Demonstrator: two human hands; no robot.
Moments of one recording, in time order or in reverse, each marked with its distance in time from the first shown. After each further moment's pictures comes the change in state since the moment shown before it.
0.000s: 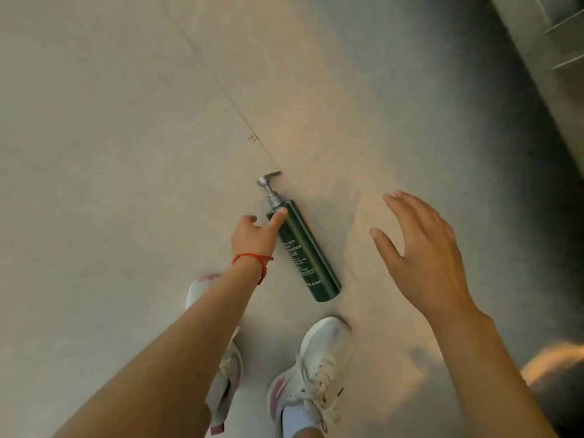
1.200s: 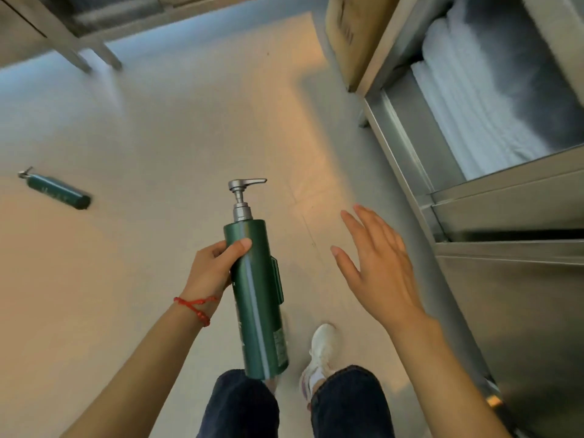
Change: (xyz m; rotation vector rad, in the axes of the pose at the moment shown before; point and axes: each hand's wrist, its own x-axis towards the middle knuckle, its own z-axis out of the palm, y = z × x) left_hand -0.255 0.181 -0.415 -0.643 -0.165 0.249; right_hand -0.068 -0.319 -0.342 -0.025 0.118 -0.409
